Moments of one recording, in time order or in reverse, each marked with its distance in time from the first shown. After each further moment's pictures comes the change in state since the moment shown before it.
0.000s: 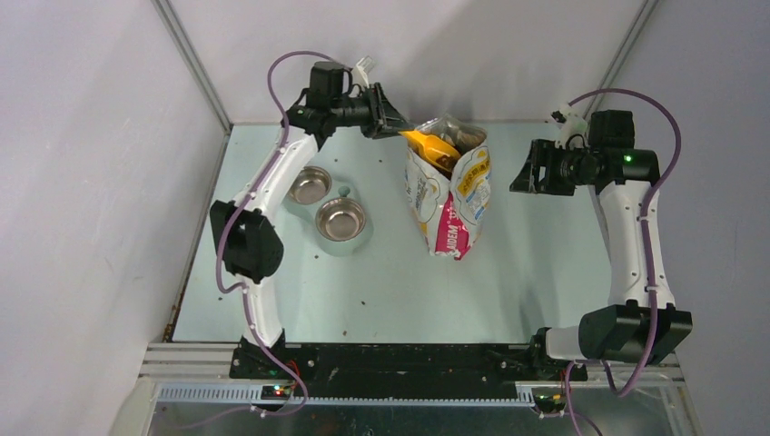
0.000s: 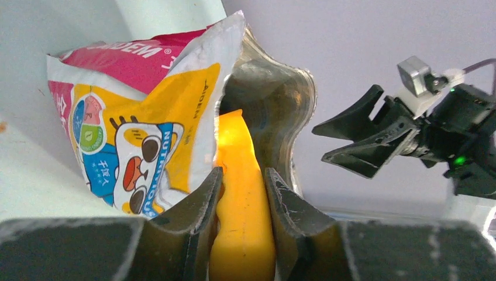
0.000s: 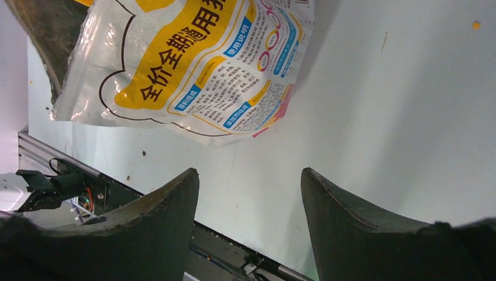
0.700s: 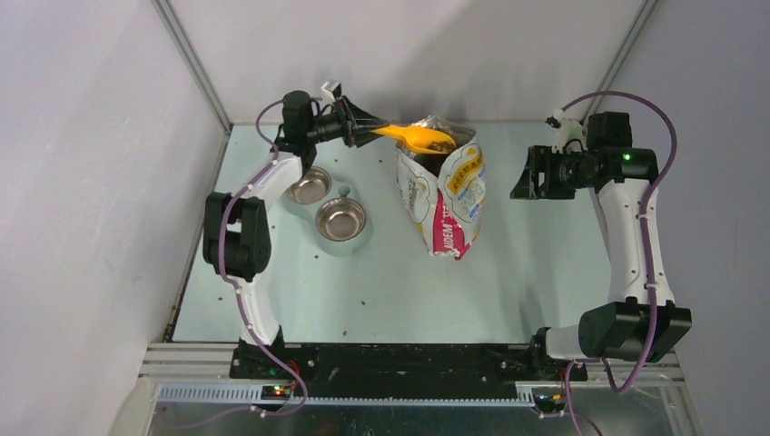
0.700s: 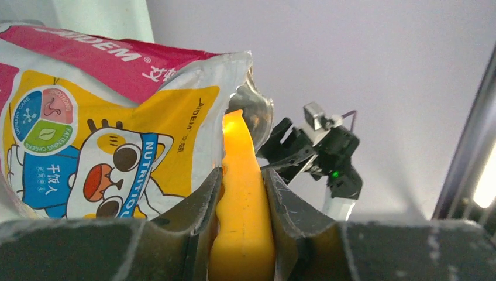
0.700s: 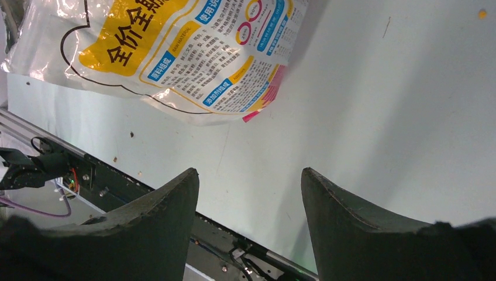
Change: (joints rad) left arm 0.161 -0.037 -0.475 0.792 0.224 -0.655; right arm 0.000 0.011 0.002 -0.059 -0.001 -0.086
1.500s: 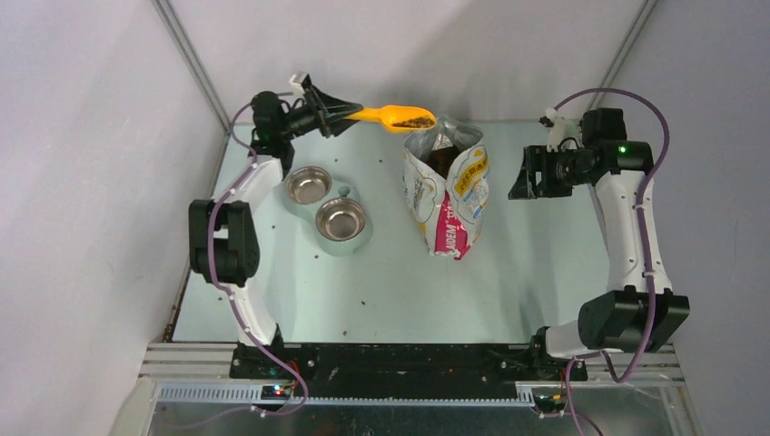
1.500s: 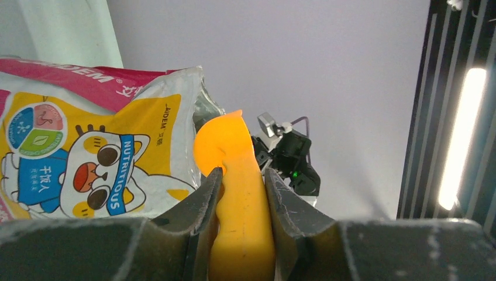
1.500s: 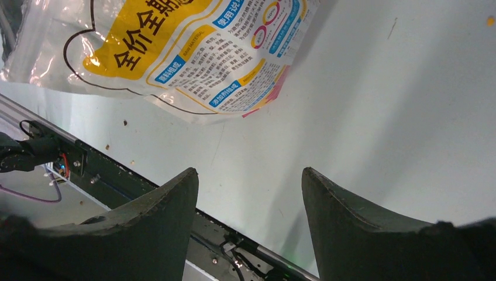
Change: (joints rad) left arm 0.104 -0.043 -0.077 0.278 0.008 -0.248; right arm 0.013 0.041 0.034 -0.037 -0.004 -0.070
